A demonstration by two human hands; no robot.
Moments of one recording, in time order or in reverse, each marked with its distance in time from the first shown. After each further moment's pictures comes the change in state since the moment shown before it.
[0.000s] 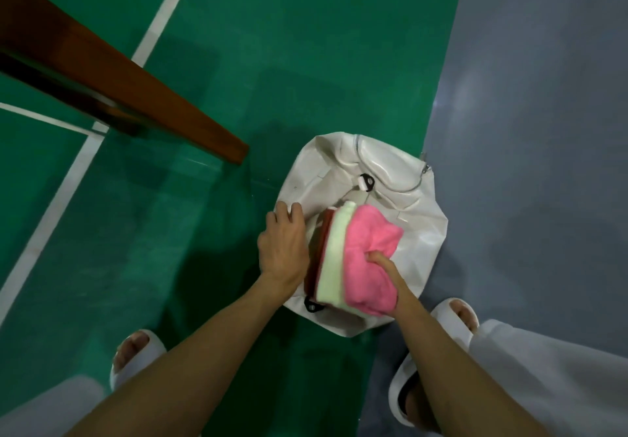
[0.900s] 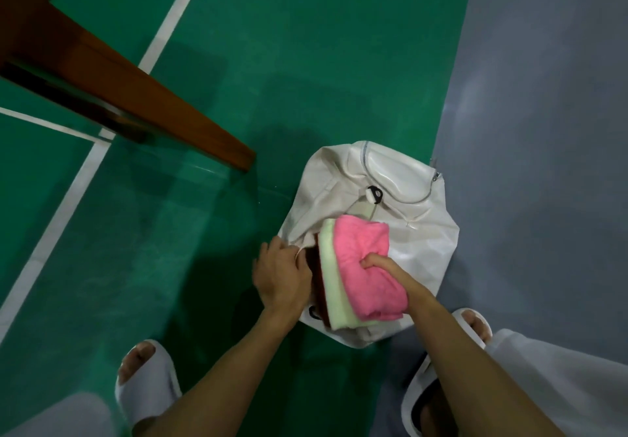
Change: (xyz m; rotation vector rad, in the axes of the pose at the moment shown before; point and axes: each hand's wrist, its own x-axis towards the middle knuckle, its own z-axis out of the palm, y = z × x) left_hand -0.027 -0.012 0.017 -0.293 0.131 -0.223; right_hand 0.023 -0.019 -0.008 -0.250 -0.240 0.119
